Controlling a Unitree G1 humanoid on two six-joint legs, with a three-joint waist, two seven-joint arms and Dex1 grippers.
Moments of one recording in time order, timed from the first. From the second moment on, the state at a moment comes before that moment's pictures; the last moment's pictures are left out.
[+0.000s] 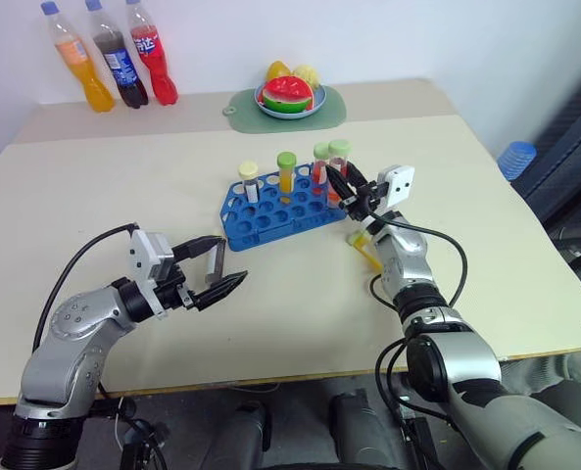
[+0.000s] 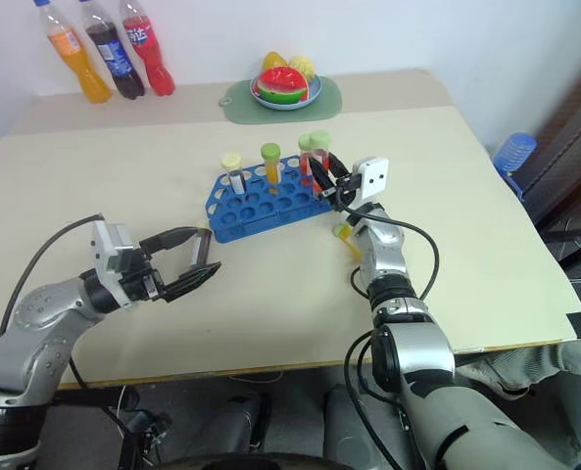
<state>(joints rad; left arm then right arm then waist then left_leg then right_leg) -0.04 0.59 0.16 -0.38 -0.58 0.33 -0.85 -0.87 -0.12 -0.16 1.00 0.25 -0.45 0.65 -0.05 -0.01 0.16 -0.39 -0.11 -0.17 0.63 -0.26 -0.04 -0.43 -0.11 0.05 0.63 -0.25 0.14</state>
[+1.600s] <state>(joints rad) -0.21 0.50 0.02 -0.13 -0.52 0.24 -0.99 -0.75 -0.79 0.06 0.14 0.28 1.02 0.77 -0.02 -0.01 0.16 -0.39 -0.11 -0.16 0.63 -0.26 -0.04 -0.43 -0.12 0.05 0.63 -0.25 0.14</state>
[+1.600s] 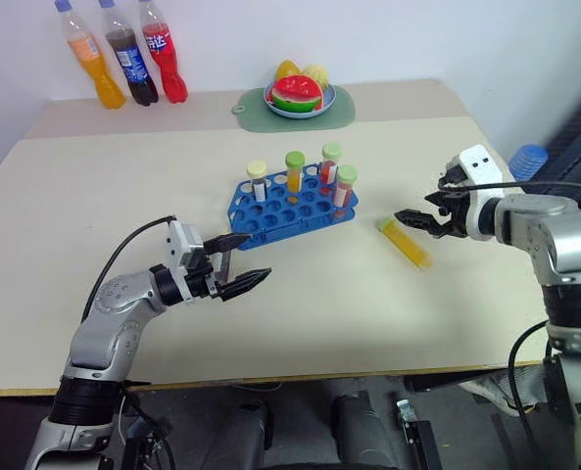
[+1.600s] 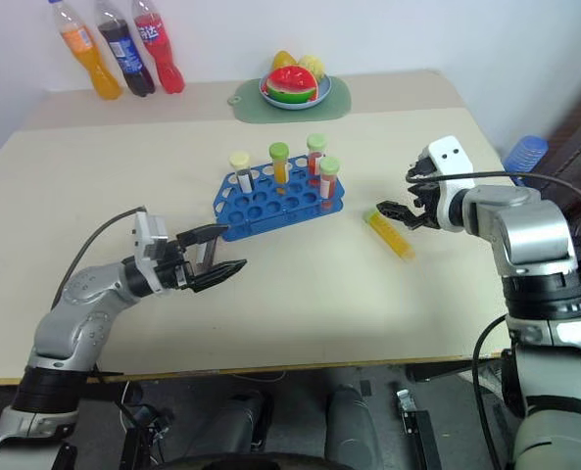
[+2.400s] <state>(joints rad) -0.09 0.51 0.06 -0.22 -0.51 0.24 -0.94 -0.83 -0.81 0.37 0.40 0.06 0.65 1.10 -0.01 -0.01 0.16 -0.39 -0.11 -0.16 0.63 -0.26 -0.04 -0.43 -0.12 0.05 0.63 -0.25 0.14</state>
